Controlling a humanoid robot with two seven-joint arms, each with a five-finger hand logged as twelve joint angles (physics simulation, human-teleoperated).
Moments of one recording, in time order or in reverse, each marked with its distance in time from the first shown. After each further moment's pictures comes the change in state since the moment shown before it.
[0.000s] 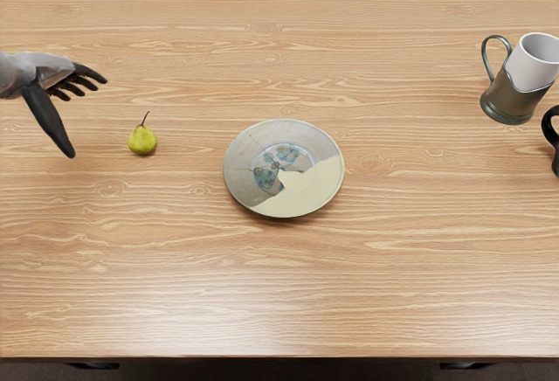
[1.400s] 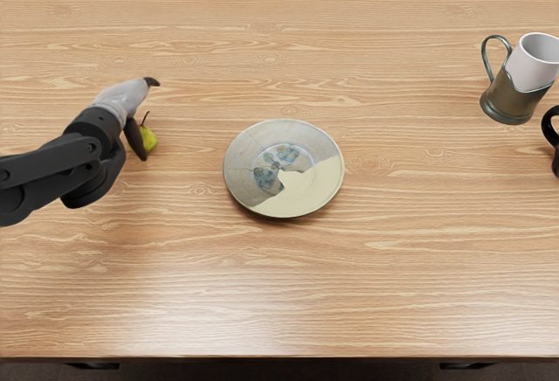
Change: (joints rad) left arm 0.109 -0.436 0.276 0.194 0.498 0.658 0.000; right arm 0.000 0.000 0.000 0.000 0.000 0.000 0.000
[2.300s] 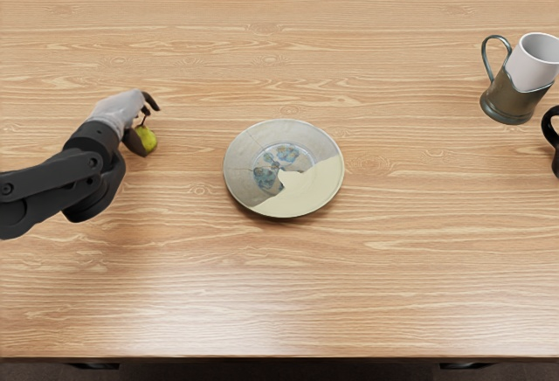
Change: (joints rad) left arm 0.054 -0.005 0.001 0.004 0.000 0.074 0.000; right arm 0.000 0.000 0.000 0.000 0.000 0.000 0.000
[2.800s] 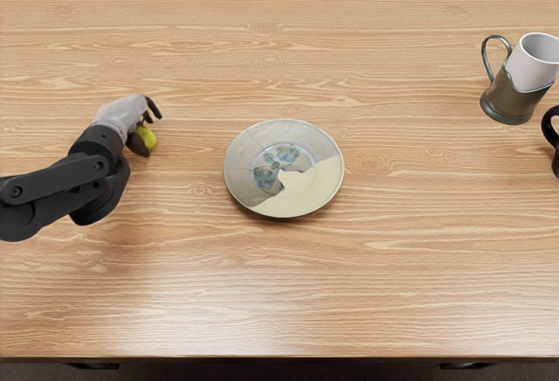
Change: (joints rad) left arm 0.009 -0.027 0.001 0.028 -0.007 0.009 0.000; right arm 0.000 0.000 0.000 0.000 0.000 0.000 0.000
